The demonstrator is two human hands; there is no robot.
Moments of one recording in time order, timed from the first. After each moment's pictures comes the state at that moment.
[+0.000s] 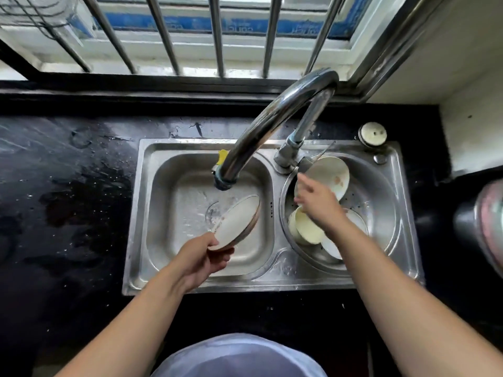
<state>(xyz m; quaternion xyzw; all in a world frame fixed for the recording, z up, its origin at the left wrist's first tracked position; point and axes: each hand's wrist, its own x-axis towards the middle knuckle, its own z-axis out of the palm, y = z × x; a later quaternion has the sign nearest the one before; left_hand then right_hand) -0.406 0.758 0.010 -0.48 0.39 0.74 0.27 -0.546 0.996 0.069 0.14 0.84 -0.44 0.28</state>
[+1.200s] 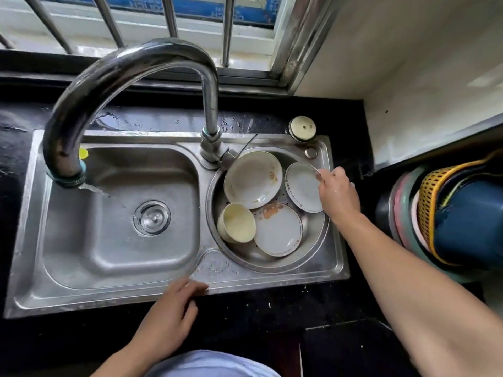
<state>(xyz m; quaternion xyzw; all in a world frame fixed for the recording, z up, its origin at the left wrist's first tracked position) -0.321 0.882 -0.018 -0.02 0.88 0.42 0.23 -0.607 1.217 0.018 0.01 0.99 0.01 0.12</state>
